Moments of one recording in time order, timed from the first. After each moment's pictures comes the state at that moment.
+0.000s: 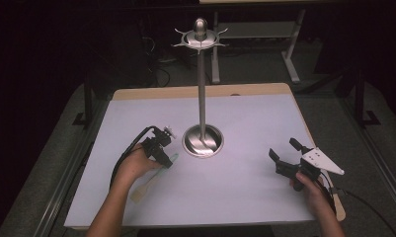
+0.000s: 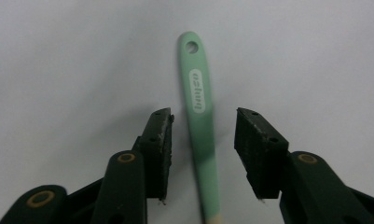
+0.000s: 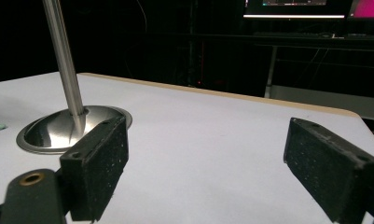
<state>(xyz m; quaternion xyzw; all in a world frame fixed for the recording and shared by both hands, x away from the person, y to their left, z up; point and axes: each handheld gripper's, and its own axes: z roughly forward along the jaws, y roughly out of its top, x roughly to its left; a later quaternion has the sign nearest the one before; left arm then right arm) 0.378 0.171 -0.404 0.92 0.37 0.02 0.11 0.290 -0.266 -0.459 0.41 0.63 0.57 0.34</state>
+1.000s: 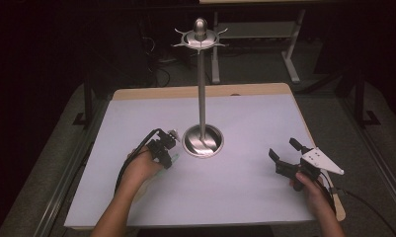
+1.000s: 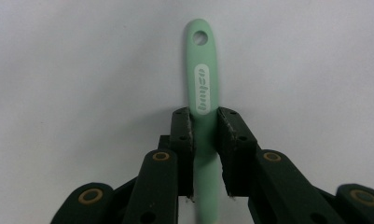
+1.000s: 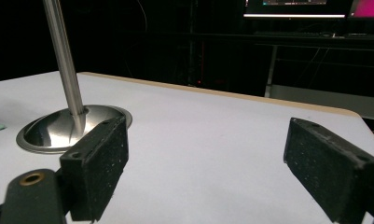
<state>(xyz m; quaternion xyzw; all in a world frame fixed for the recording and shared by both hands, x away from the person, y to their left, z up) 0.376 0.155 -0.413 0.92 0.38 0.04 0.06 0.290 -0.266 -0.459 0.41 0.63 0.57 0.34</state>
